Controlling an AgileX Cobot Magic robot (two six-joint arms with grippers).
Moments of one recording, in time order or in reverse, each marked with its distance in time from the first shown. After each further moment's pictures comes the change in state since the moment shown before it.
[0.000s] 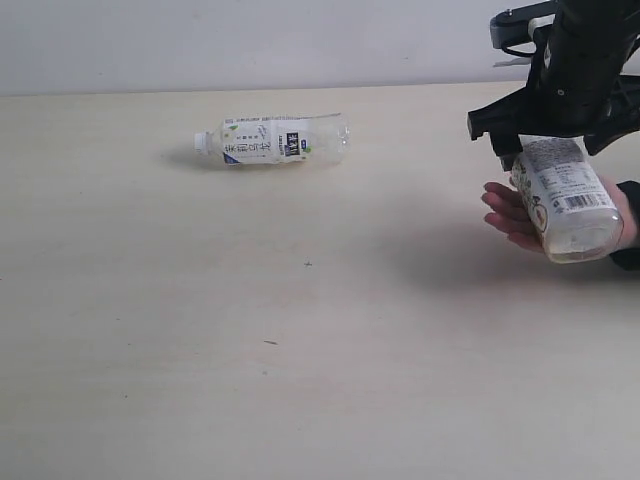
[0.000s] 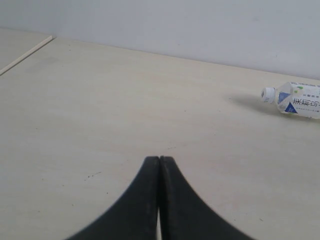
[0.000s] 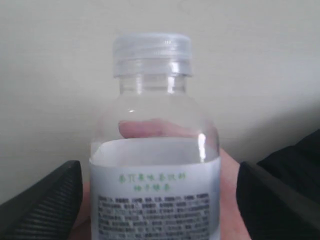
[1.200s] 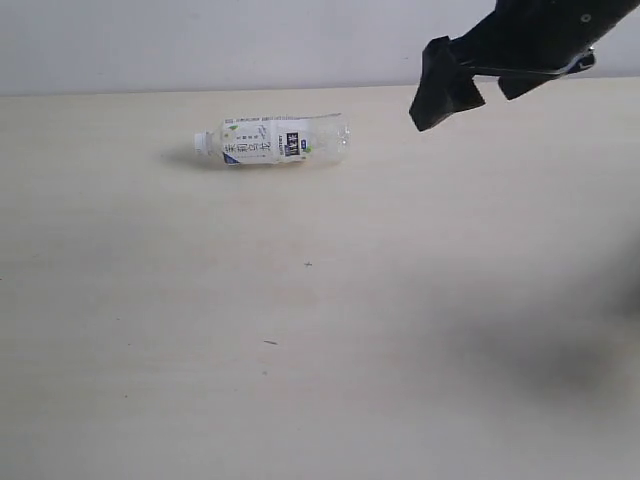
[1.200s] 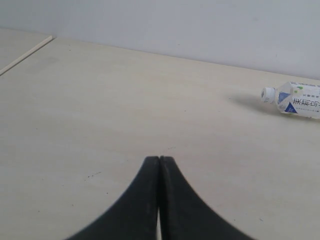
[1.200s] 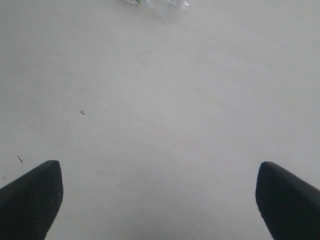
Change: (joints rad) left arm 0.000 0.000 0.000 0.000 0.000 0.000; right arm 0.023 -0.240 0.000 0.613 0.008 -0.777
